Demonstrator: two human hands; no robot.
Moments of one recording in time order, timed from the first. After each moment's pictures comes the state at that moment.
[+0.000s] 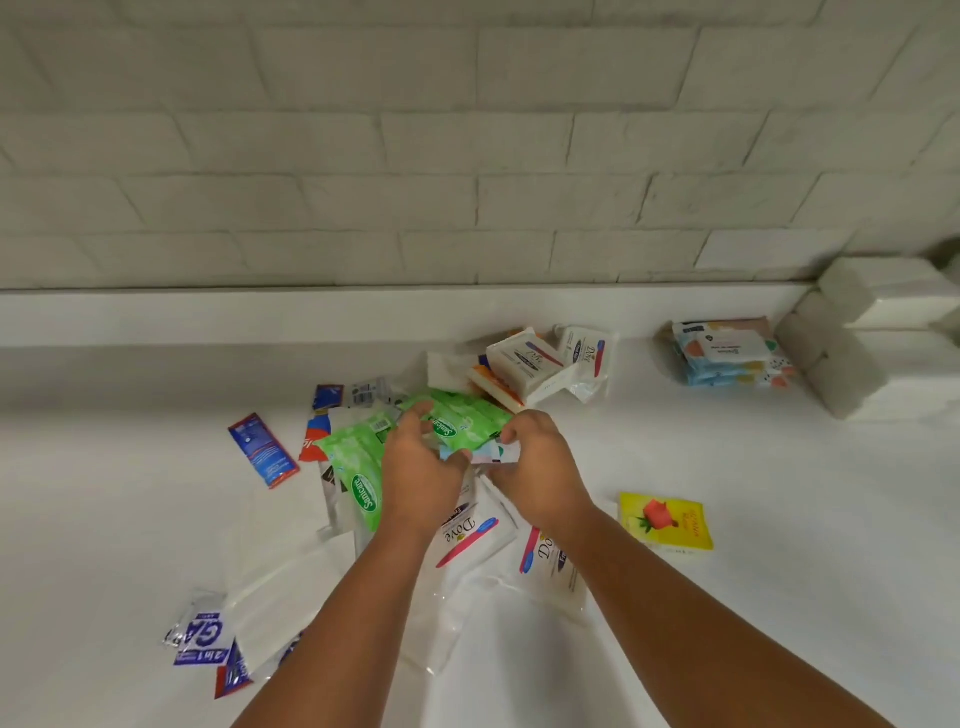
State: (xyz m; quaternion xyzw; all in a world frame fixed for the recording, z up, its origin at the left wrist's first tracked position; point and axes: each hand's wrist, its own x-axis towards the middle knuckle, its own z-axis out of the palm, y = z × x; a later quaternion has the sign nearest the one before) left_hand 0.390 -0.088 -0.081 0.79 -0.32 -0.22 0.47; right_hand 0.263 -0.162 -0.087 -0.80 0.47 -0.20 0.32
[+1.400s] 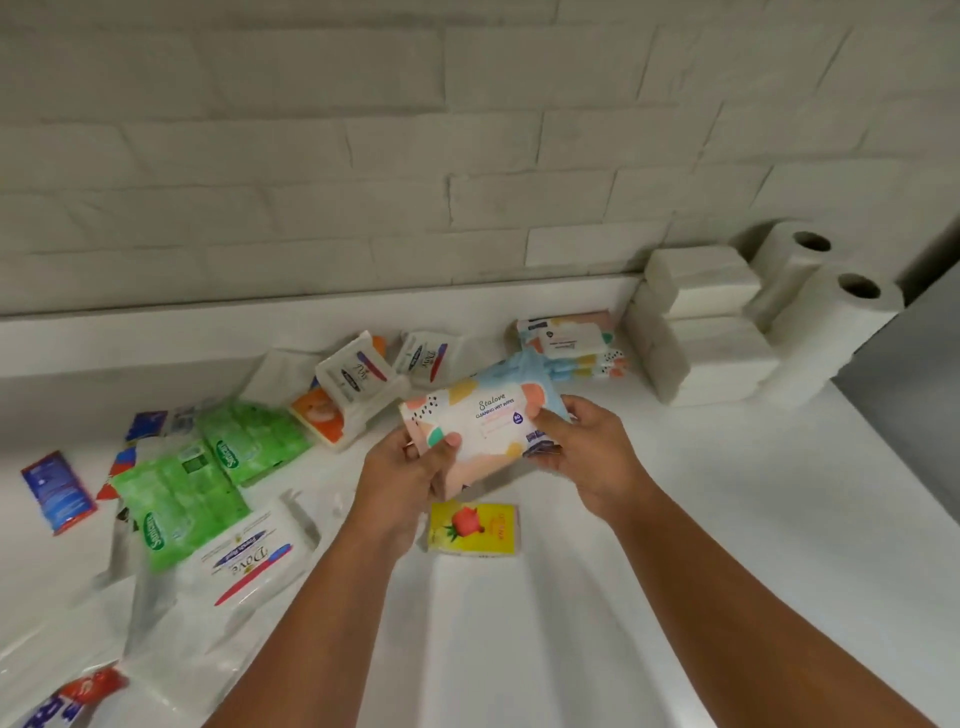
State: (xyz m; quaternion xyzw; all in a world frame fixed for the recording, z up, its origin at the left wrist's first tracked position) left_hand 0.220 -0.175 -0.070 0.59 -0.19 -0.50 0.60; right_hand 0.041 -0.264 -0.038 -0.42 0.48 -0.35 0.69
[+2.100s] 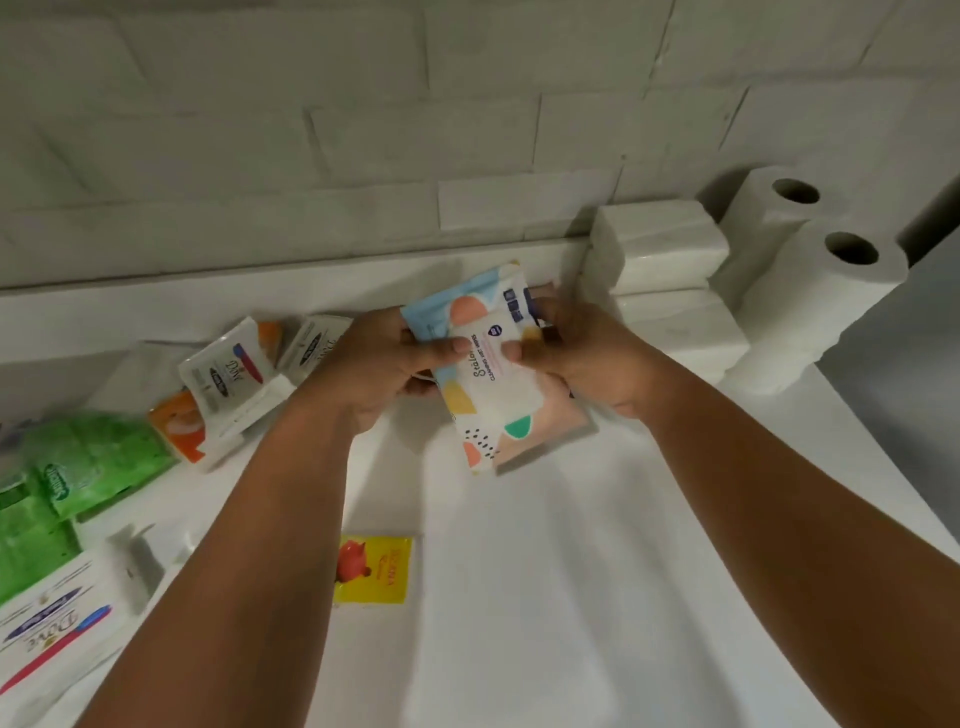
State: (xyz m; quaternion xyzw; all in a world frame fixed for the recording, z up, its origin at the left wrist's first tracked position) left_hand 0.179 -0.326 -0.031 0.60 -0.39 -0.52 0.47; right_hand -0.029 -0.412 -0.033 -0.69 0.38 -0.20 0.58
